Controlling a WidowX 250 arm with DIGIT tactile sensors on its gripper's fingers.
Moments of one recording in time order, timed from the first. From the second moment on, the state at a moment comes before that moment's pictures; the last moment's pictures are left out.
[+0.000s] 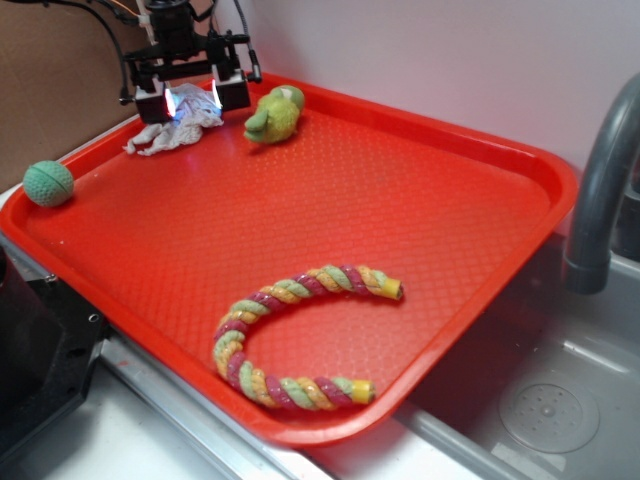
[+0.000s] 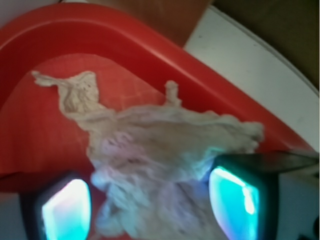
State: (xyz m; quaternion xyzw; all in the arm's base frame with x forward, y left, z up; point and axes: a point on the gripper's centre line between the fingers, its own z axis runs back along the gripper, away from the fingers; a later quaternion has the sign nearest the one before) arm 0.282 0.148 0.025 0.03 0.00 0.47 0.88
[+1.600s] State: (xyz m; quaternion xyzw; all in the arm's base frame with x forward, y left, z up) arm 0.283 0.154 0.019 0.04 0.01 0.47 0.88
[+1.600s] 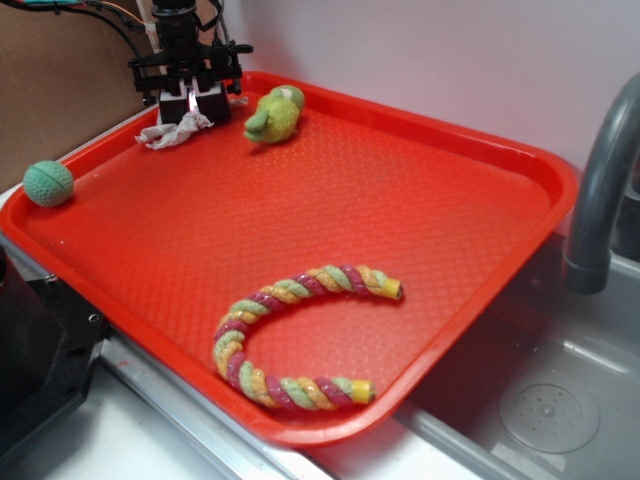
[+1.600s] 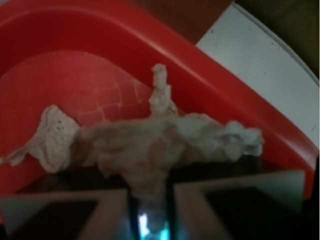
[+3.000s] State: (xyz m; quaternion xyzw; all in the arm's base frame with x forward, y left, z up) arm 0.128 -0.014 0.231 -0.04 -0.05 0.02 1.00
